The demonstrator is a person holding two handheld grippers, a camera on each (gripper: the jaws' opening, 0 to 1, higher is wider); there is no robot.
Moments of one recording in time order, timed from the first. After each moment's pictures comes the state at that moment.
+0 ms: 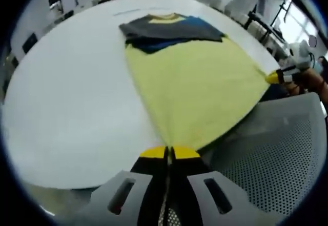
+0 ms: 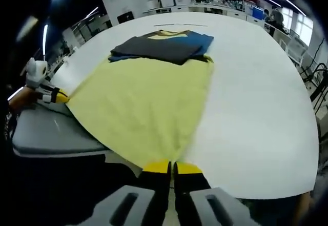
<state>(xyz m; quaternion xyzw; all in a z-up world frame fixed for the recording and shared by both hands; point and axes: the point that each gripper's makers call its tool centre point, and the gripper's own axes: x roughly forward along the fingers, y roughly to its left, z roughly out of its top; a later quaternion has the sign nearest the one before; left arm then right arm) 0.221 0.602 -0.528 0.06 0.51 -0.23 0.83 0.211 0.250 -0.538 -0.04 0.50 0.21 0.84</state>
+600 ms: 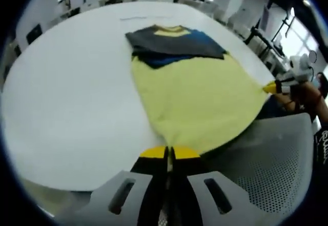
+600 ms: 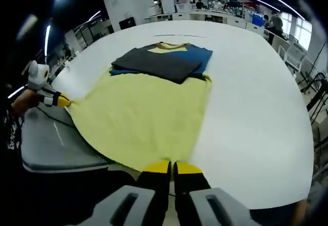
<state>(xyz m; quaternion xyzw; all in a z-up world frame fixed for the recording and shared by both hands) 0.245 0.603 -0.498 0.01 0.48 -0.22 0.85 0.242 0.257 -0.500 -0.03 0.46 0.21 0.86</state>
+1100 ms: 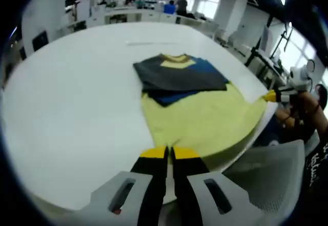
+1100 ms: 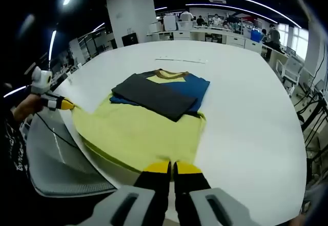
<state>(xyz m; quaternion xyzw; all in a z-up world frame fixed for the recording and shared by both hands) 0.301 0.609 -0.455 -0.01 0.40 -0.22 0.89 0.286 0.257 -0.460 -0.03 0.40 0.21 0.89</state>
